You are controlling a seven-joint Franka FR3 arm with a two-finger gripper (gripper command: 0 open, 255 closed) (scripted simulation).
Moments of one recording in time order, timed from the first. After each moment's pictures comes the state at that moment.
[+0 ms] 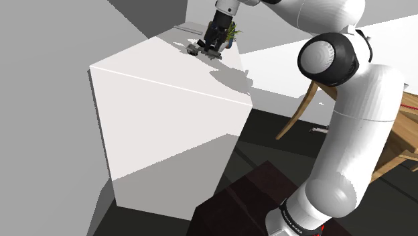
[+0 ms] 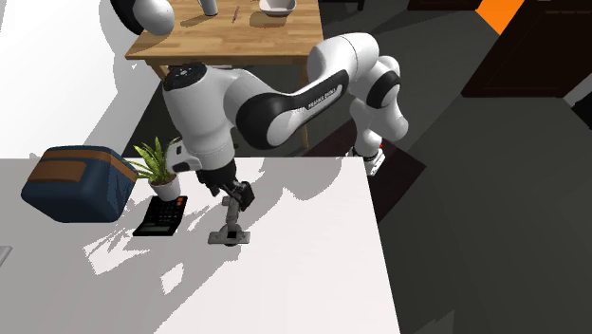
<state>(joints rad) -0.02 0.35 -0.08 -1.14 0.14 1.58 -0.41</state>
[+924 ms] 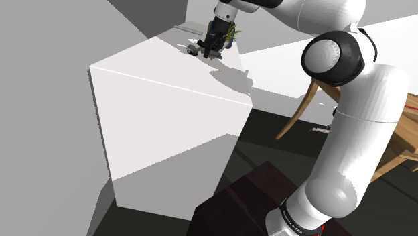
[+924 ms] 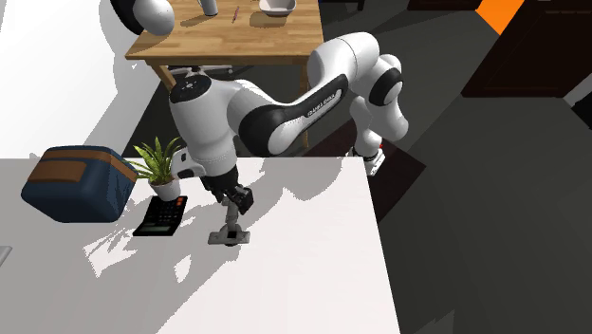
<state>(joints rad) -0.02 0.32 -0.08 -1.24 0.13 1.65 -0.42</state>
